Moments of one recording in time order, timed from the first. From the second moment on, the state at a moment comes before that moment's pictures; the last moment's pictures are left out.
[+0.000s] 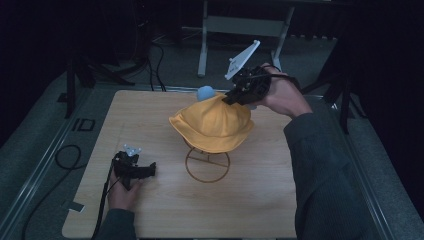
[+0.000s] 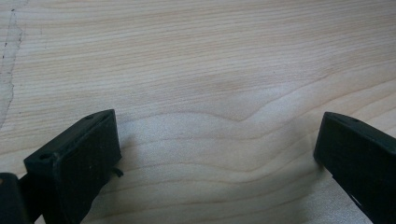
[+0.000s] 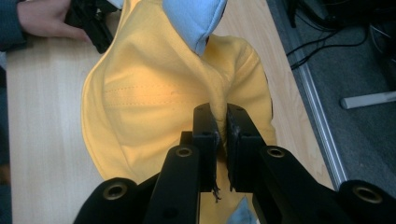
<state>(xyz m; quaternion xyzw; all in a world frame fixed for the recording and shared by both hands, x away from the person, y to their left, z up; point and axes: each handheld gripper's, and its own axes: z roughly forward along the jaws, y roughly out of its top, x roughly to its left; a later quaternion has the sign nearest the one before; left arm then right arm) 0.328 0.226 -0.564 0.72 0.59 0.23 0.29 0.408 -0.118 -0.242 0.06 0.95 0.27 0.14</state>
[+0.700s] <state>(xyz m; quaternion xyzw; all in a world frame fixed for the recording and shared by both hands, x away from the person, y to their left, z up) 0.329 0.225 -0.565 0.72 0.59 0.23 0.29 0.405 -0.082 -0.257 0.04 0.96 0.27 0.10</state>
